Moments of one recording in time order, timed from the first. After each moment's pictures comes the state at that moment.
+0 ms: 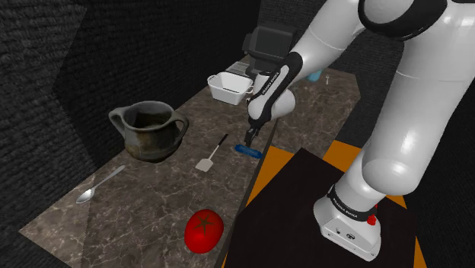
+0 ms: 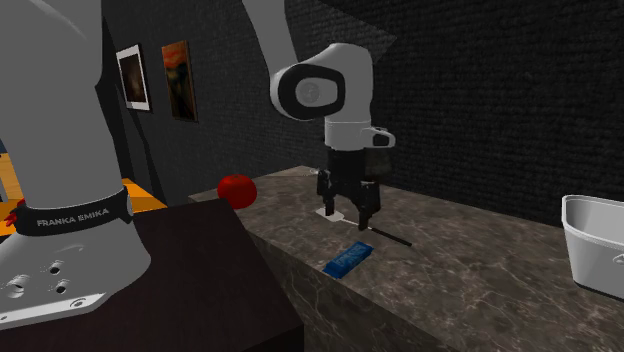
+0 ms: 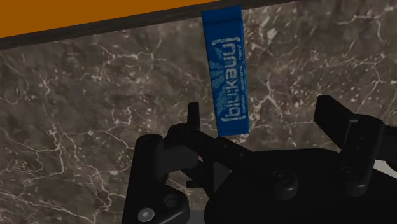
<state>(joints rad) 0.02 0.23 -0.16 -2.59 0.10 2.83 -0.47</state>
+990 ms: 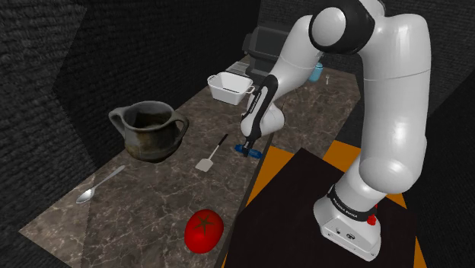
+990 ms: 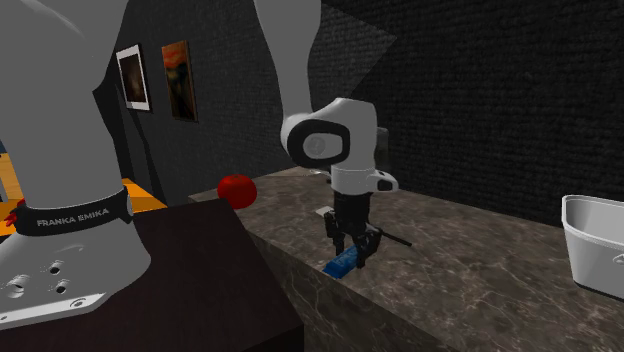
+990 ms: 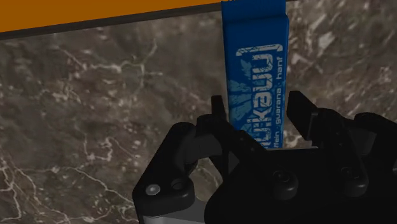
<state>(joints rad) -0.05 0.53 -0.08 -2.47 0.16 3.00 -0.55</state>
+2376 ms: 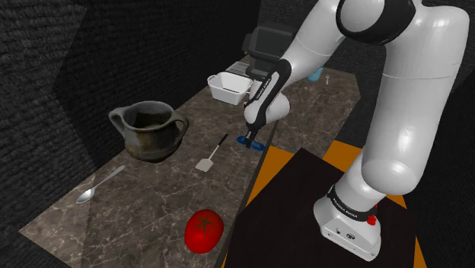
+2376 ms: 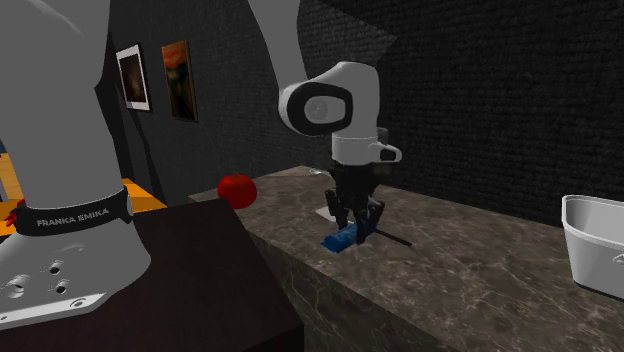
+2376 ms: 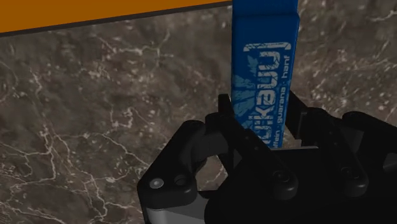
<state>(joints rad) 0.00 0.34 -0.15 -2.52 0.12 2.87 -0.51</state>
